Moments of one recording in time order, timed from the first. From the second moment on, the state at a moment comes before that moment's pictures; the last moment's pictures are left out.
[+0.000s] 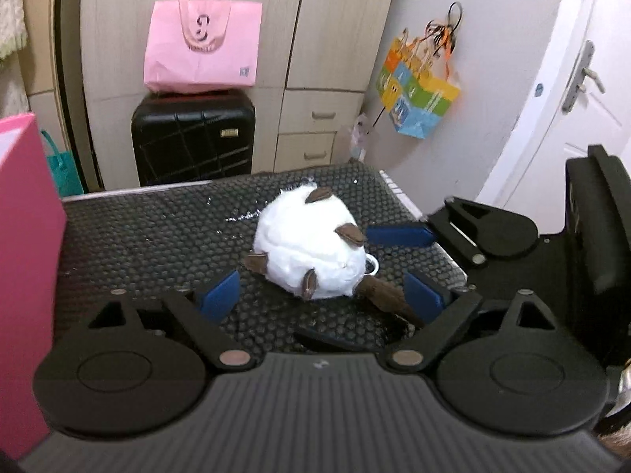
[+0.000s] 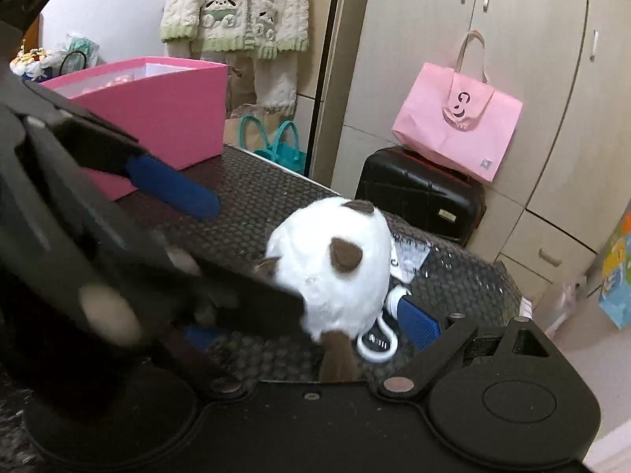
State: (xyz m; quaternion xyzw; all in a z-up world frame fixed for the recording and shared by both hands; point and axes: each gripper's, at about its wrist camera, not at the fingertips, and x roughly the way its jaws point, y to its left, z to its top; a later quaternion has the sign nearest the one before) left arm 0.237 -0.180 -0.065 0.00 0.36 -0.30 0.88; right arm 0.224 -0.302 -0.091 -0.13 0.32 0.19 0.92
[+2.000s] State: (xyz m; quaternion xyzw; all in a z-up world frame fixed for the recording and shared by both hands) left arm 0.117 -0.088 -0.027 -0.06 0.41 -0.35 0.84; right arm 0.079 -0.236 -0.023 -0.03 0.32 0.20 0.92
